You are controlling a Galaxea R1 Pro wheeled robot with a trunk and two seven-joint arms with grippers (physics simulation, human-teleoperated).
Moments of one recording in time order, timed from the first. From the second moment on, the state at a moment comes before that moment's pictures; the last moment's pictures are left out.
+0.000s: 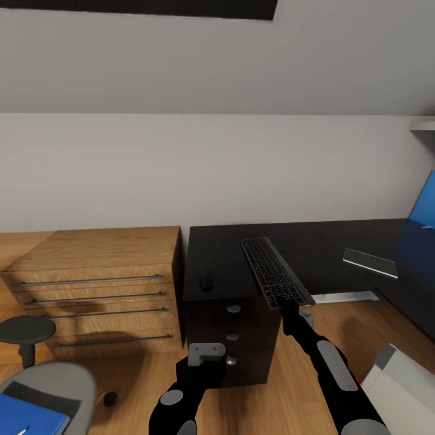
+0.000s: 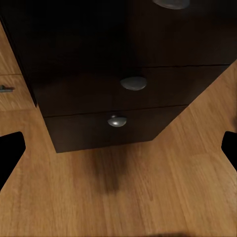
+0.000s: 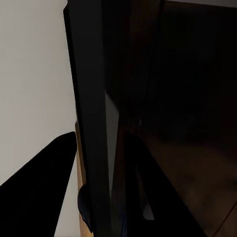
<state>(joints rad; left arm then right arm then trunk) -0.13 -0.09 -0.60 -1.54 0.47 0.55 0.59 -0.45 0.02 -0.16 -0.95 -1.35 0.32 0.05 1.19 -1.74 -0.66</state>
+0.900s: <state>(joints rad) -0.13 -0.09 -0.60 -1.54 0.47 0.55 0.59 -0.45 0.02 -0.16 -0.94 -1.33 0.32 0.04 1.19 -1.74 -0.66</state>
